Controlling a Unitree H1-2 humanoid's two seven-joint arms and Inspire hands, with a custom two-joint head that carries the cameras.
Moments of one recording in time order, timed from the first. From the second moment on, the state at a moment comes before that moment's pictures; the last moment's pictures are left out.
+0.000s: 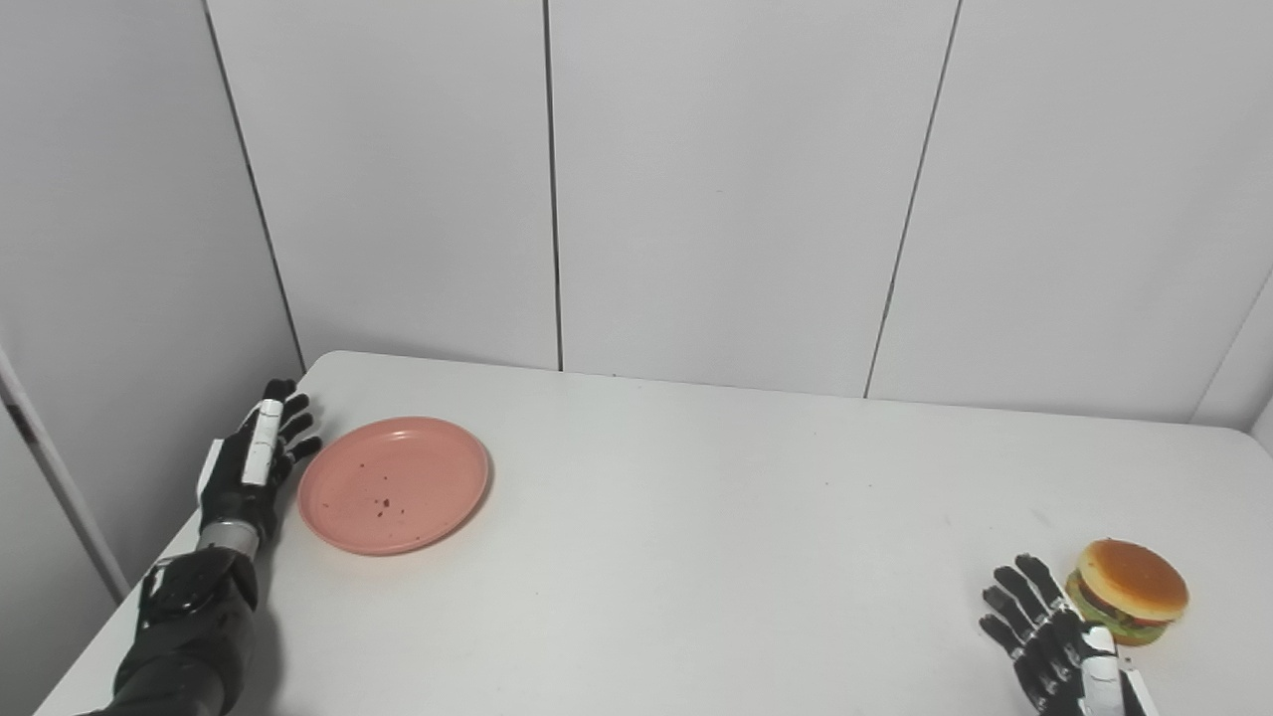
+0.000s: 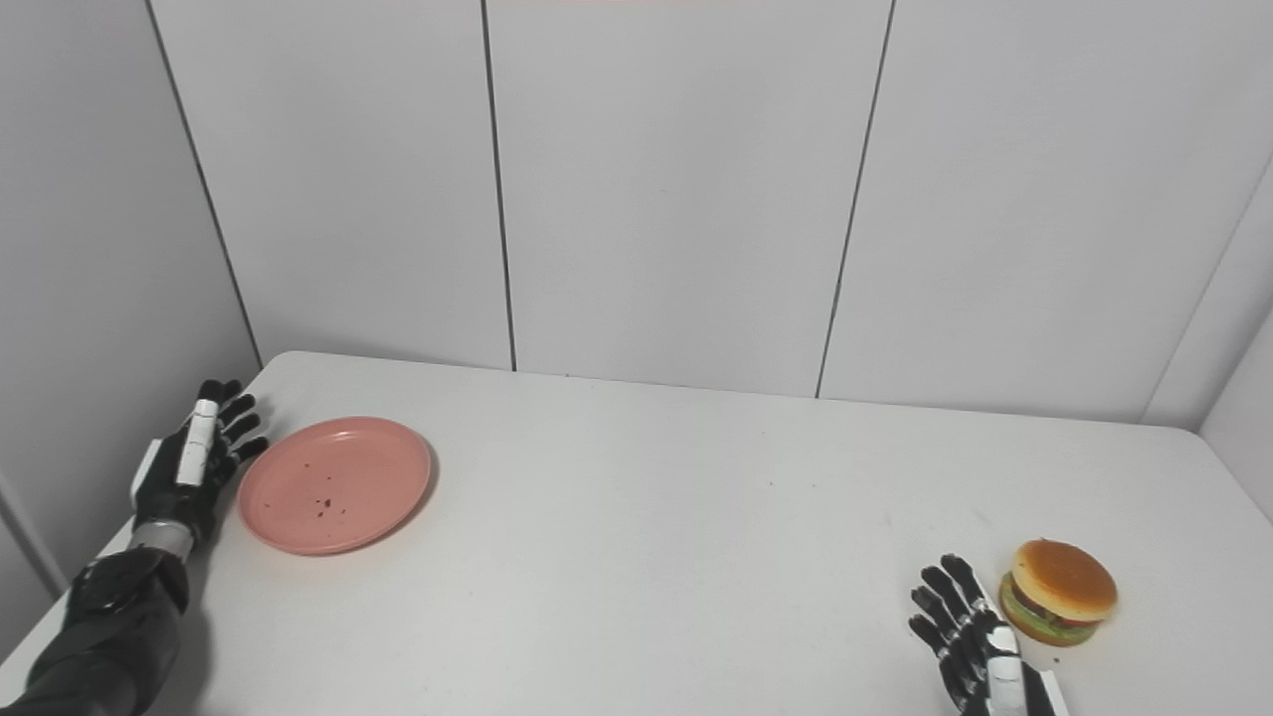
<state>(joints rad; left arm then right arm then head) -0.71 0.48 0.31 1.30 -0.26 -0.46 -0.21 -0.03 -0.11 -0.10 -0.02 0.27 -0.05 0.18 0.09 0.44</state>
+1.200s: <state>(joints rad) -0.72 0.33 0.27 1.20 -0.30 -0.45 -0.36 -0.02 -0.10 -0.09 -0.04 0.26 -0.05 0.14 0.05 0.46</state>
